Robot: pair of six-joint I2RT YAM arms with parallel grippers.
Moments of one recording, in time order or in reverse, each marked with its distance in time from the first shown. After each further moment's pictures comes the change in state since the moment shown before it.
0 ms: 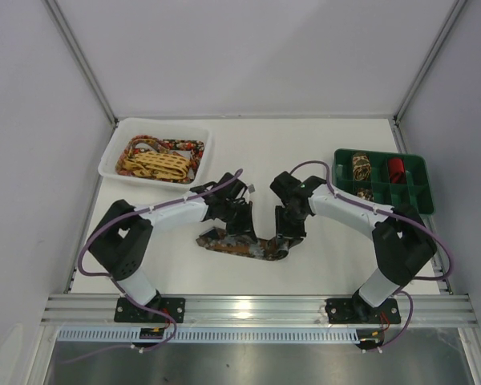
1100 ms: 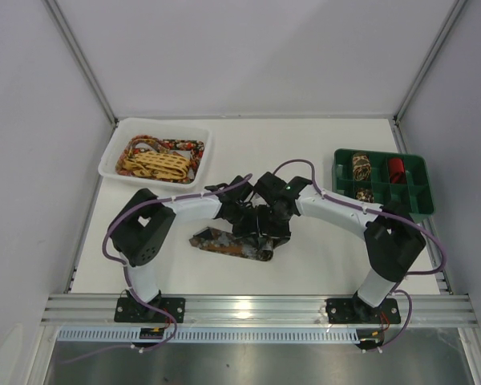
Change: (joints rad) left arm -0.038 0.169 0.060 0.031 0.043 -0.048; right arm 0.114 0.065 0.094 0.034 0.002 0.086
